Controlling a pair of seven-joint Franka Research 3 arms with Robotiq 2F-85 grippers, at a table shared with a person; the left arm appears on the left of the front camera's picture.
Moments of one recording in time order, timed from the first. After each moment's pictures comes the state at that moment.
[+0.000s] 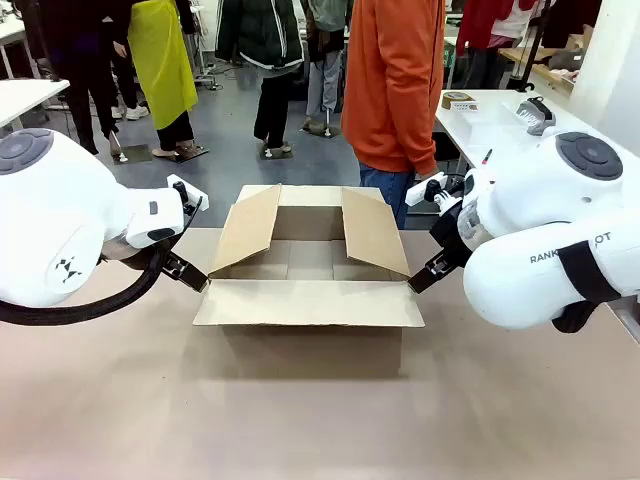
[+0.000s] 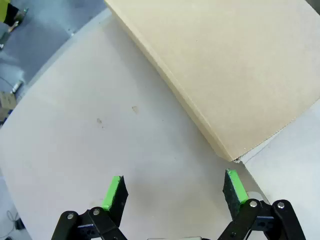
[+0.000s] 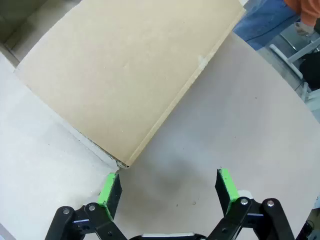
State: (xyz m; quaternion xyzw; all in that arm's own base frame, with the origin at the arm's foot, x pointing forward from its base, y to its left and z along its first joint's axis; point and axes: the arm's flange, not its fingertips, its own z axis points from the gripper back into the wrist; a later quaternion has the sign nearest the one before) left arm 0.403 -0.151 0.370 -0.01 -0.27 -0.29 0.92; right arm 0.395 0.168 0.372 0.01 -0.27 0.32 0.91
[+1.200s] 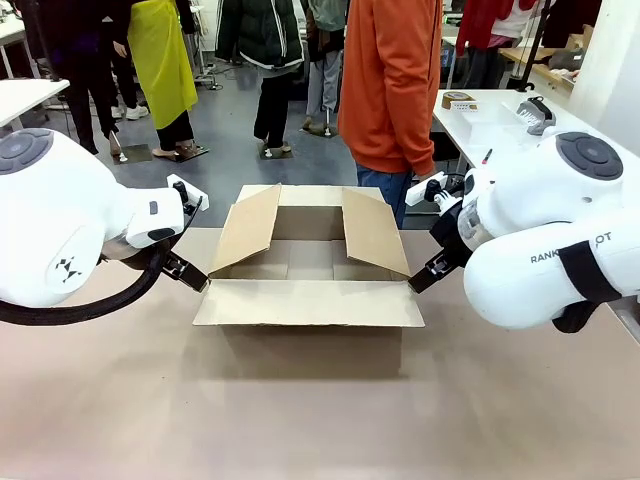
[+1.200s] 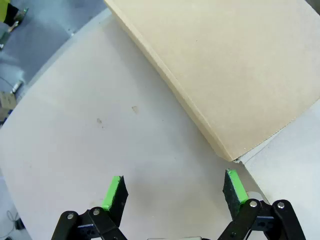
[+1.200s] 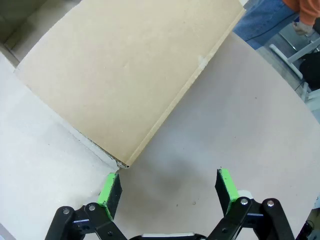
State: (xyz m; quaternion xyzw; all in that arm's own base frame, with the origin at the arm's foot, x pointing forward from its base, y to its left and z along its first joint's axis) left arm 0.403 -0.152 0.370 -0.01 -0.27 -0.29 0.92; right arm 0.395 0.168 0.372 0.01 -0.27 0.32 0.91
